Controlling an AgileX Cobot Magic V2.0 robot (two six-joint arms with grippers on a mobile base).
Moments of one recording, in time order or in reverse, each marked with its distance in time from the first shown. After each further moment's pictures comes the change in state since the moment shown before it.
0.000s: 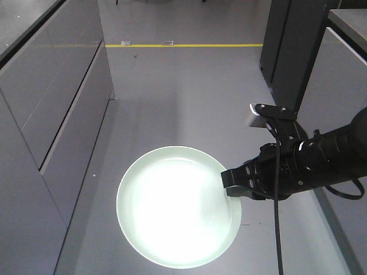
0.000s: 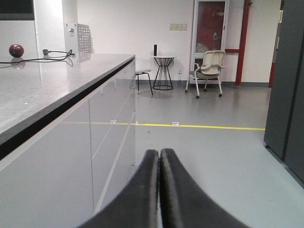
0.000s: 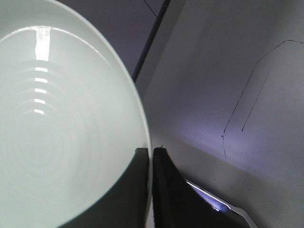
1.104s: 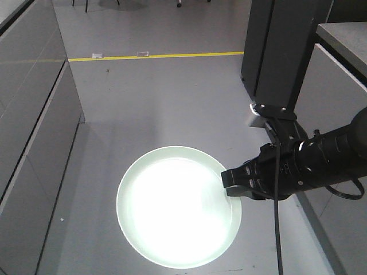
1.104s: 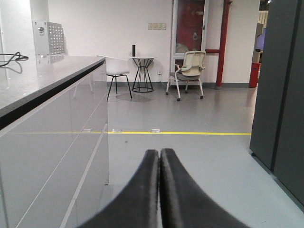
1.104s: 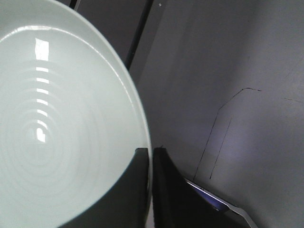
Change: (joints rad) left arm 0.000 0.000 0.000 0.000 0.000 0.000; right arm 0.000 0.000 0.000 0.000 0.000 0.000
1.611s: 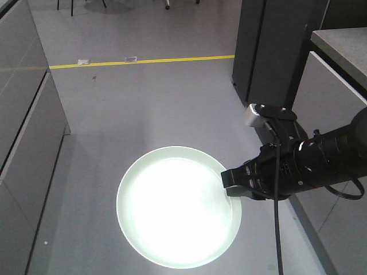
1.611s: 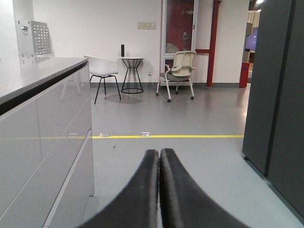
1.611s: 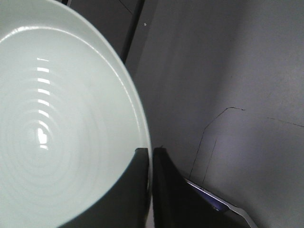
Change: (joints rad) left arm 0.000 0.000 0.000 0.000 0.000 0.000; right arm 0.000 0.000 0.000 0.000 0.000 0.000
